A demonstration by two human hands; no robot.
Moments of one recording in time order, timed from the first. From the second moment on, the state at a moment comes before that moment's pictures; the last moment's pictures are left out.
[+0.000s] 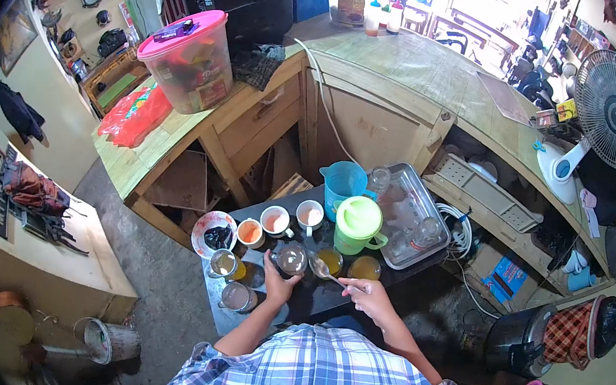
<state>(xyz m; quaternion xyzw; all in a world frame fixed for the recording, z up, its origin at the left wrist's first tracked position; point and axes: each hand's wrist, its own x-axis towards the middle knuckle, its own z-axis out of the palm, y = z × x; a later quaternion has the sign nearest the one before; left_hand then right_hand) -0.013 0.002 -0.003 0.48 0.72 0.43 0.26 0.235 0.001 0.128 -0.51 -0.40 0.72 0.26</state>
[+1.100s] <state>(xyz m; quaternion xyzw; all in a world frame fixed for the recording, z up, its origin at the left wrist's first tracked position) -0.282 0.106 -0.002 0.69 0.71 0.00 0.15 0.307 -0.037 0.132 -0.48 -0.12 0.75 0.44</state>
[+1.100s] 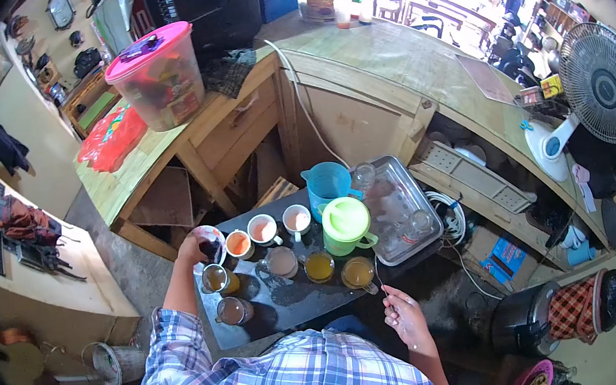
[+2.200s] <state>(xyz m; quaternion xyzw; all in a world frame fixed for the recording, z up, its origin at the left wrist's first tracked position) -0.045 0.004 0.165 0.13 0.31 0.59 0.74 0.251 0.001 0.149 -0.44 -0.21 0.79 0.38</state>
